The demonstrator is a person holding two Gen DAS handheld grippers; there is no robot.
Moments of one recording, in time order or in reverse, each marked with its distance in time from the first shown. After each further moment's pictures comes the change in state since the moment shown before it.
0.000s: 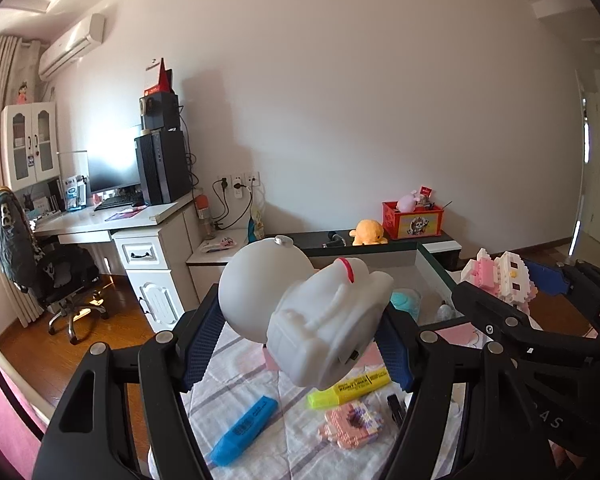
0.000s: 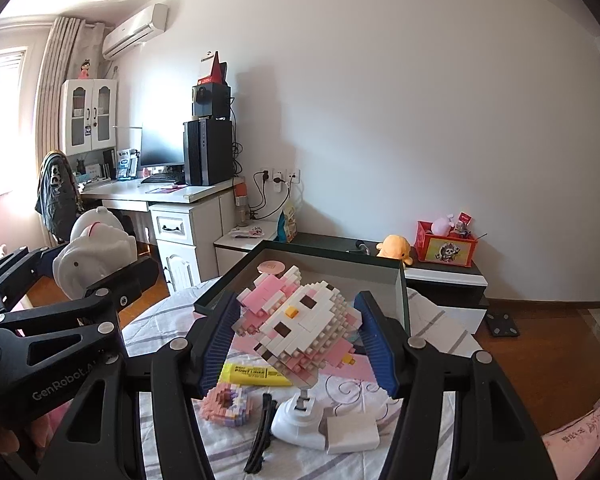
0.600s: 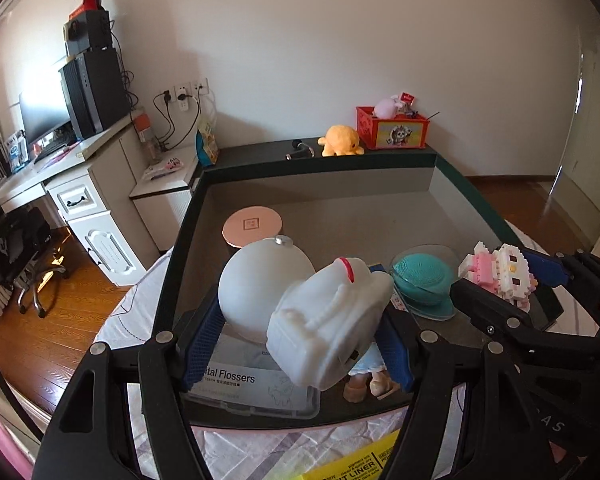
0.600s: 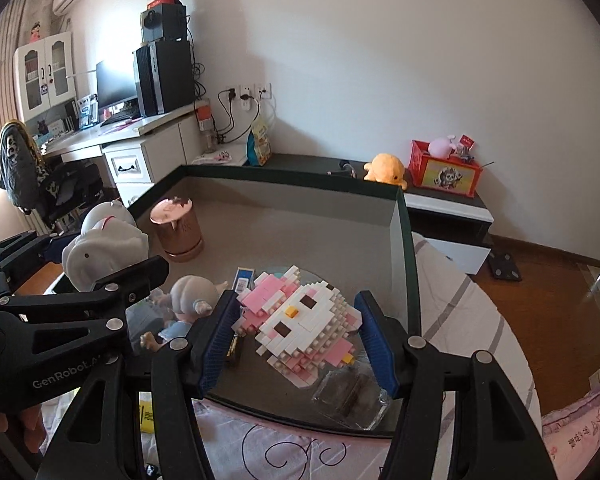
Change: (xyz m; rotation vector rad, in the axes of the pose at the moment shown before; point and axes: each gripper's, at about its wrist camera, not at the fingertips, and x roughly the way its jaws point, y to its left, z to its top) left arm 0.212 -0.041 -0.020 0.048 0.366 -0.126; right arm 0.174 -0.071 -0.025 0.062 0.316 -0.024
